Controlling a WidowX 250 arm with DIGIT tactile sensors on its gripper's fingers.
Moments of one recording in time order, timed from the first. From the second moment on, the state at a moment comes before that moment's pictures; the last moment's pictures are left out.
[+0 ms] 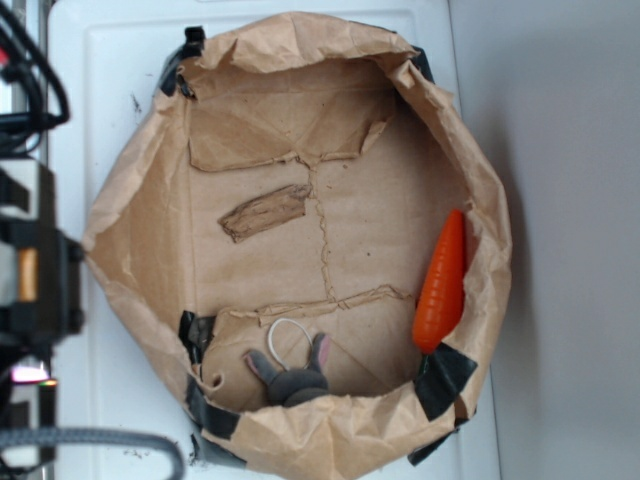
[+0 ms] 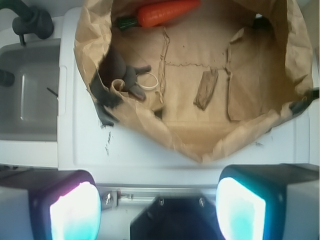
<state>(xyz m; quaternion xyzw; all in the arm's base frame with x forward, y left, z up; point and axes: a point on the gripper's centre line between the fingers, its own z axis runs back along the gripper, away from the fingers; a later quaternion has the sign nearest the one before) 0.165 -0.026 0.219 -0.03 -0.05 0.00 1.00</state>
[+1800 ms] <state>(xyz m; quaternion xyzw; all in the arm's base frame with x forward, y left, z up) 0.239 0.021 0.098 0.02 -0.05 0.12 0.99</state>
